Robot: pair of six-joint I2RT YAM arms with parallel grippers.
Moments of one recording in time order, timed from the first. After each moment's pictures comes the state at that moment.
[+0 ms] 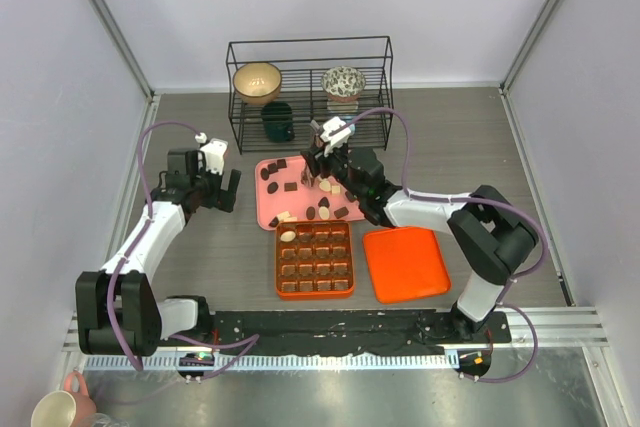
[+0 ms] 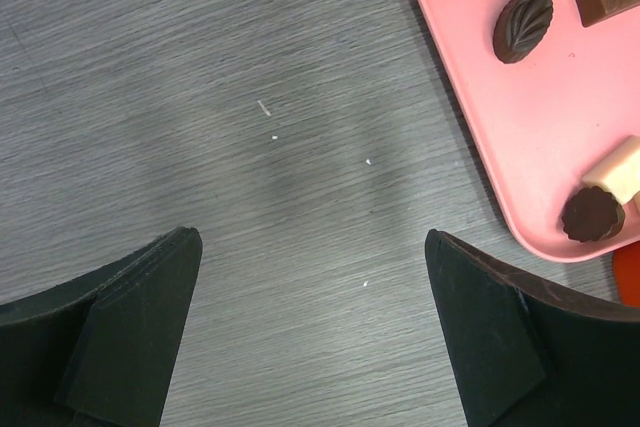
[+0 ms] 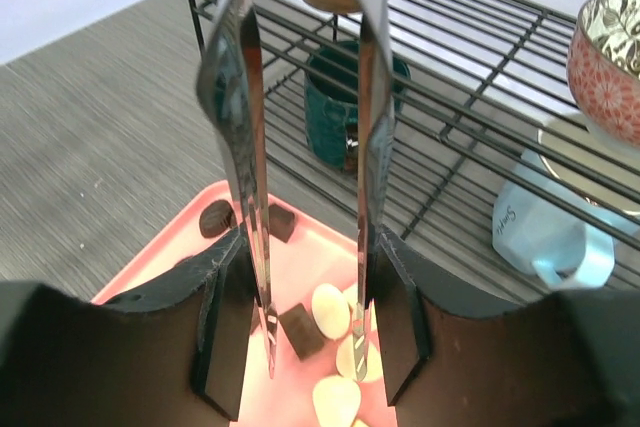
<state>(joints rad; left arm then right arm) -0.03 1.22 0.76 -0.34 0.13 0.24 0.76 1.72 0.92 0.77 0.10 -0.05</state>
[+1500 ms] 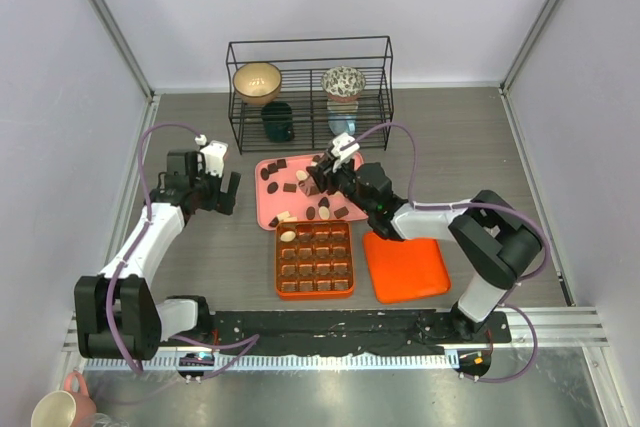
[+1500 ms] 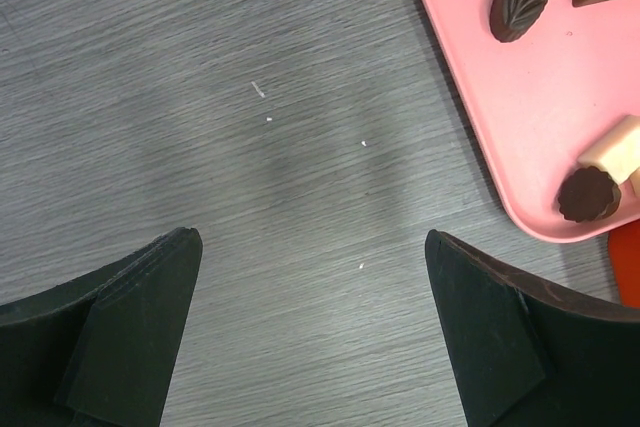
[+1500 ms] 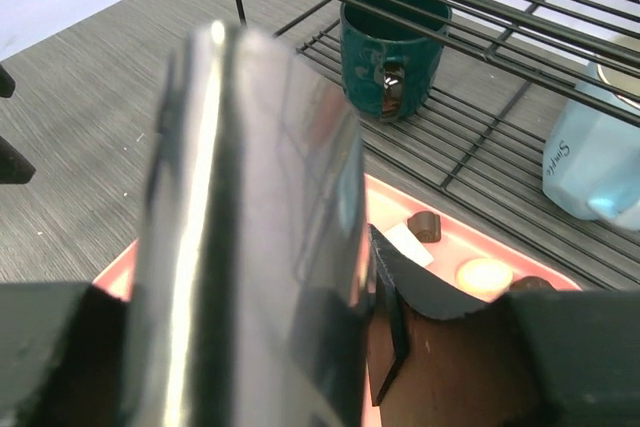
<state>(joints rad) -0.03 1.20 0.76 -0.39 0.13 0.24 0.77 1.69 0.77 0.89 0.04 0.03</state>
